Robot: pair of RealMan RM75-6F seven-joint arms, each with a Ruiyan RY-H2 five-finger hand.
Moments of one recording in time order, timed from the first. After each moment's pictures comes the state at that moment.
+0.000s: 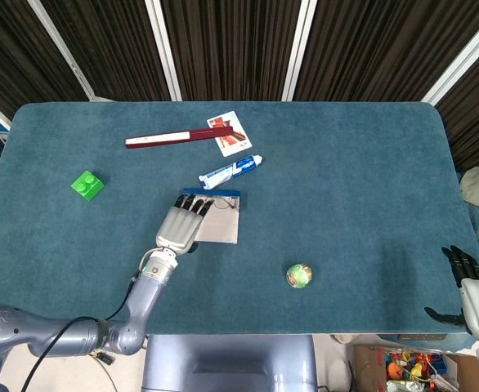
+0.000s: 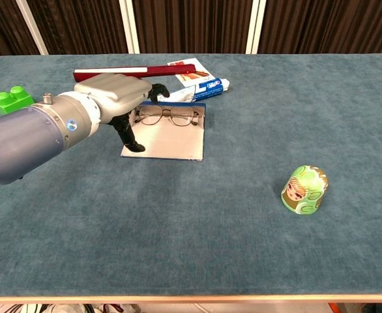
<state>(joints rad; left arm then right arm) -0.96 -1.75 -0.14 -1.48 0.75 1.16 0.80 0.05 -1.01 0.05 -1.74 -1.33 1.34 0.04</state>
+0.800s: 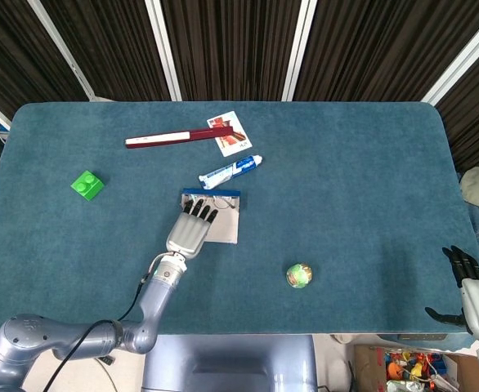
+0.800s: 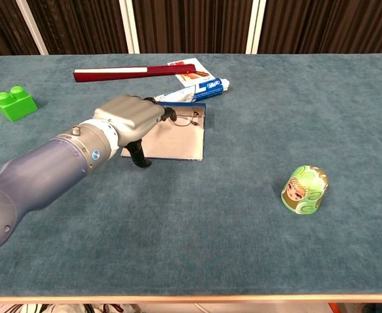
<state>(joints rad) -0.94 -1.92 -0.14 -1.25 0.82 1.10 0.83 0.06 -1.01 0.05 -1.74 -1.33 1.33 0.05</state>
